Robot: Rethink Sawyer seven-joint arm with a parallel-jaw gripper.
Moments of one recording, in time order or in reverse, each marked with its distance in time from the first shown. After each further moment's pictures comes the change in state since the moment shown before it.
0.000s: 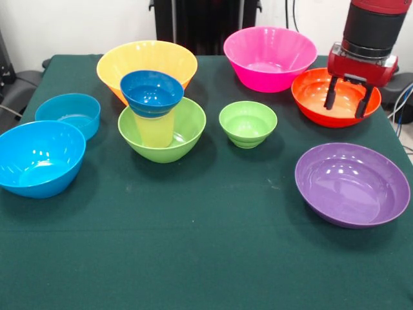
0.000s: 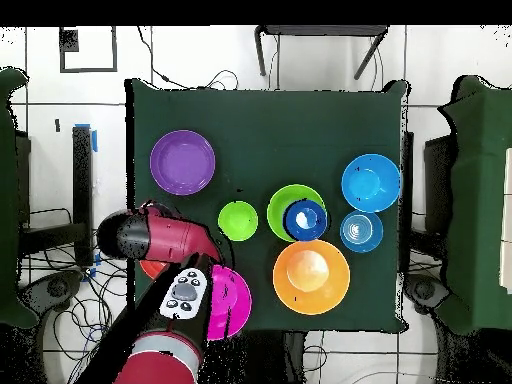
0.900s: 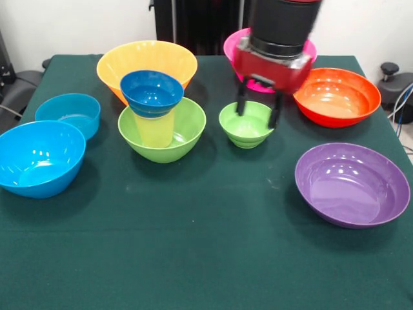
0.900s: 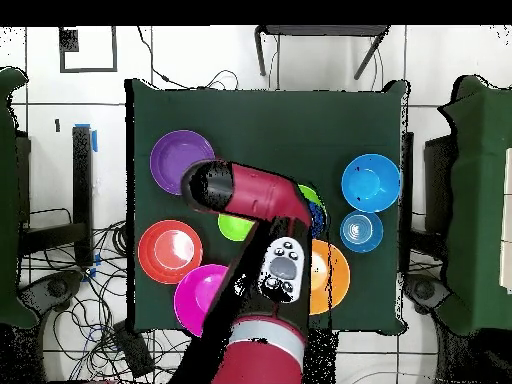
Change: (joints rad) arm -0.258 -0.034 -0.015 -0.193 -0.193 0.155 0.000
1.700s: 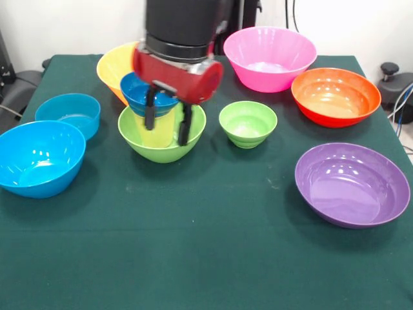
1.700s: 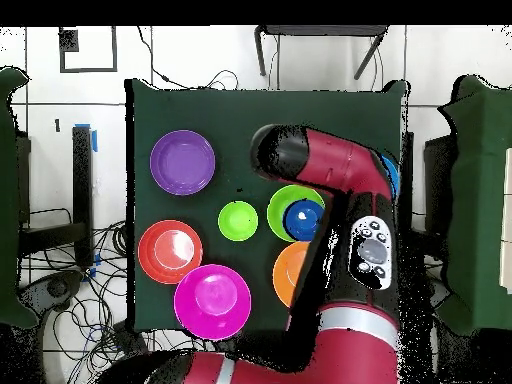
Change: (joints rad) arm -0.225 0.003 0.095 -0.204 -0.179 0.088 -0.019
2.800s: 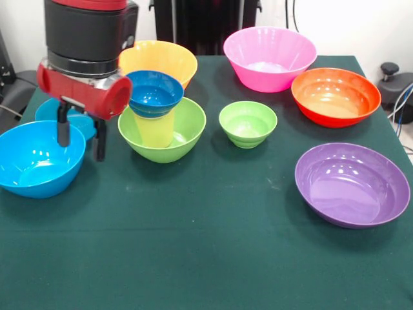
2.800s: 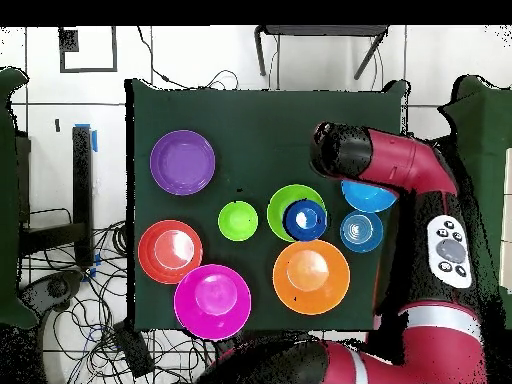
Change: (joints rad) arm -0.234 0.008 0.193 -0.053 -0.251 -0.004 -0.091
